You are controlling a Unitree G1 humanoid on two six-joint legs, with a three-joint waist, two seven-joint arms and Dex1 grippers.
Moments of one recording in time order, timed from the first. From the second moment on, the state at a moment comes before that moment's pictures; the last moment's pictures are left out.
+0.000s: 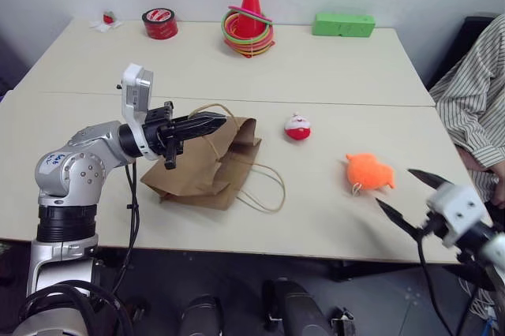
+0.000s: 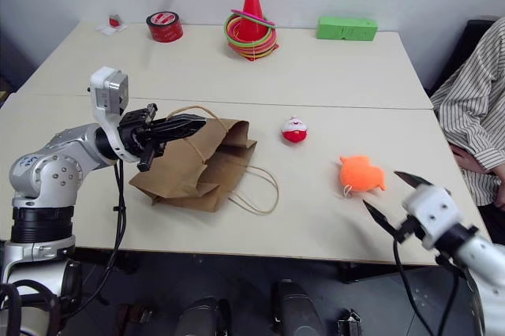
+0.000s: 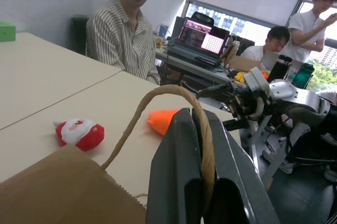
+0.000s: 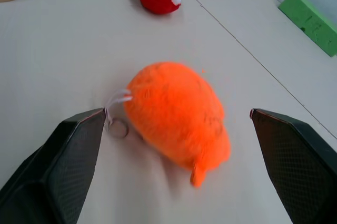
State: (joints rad) left arm -0.65 0.63 0.15 0.00 -0.83 0.76 -1.05; right arm 0.11 -0.72 -0.34 -0.22 0.17 0.08 0.80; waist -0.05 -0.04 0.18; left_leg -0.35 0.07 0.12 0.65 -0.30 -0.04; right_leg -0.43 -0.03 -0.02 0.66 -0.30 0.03
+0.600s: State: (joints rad) left arm -0.62 0.68 0.17 -0.07 -0.86 0.81 -1.05; right arm -0.30 -0.76 -0.10 -0.06 0.36 0.07 1.12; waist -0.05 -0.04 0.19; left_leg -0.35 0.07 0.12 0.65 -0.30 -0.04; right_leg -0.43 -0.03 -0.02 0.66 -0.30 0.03
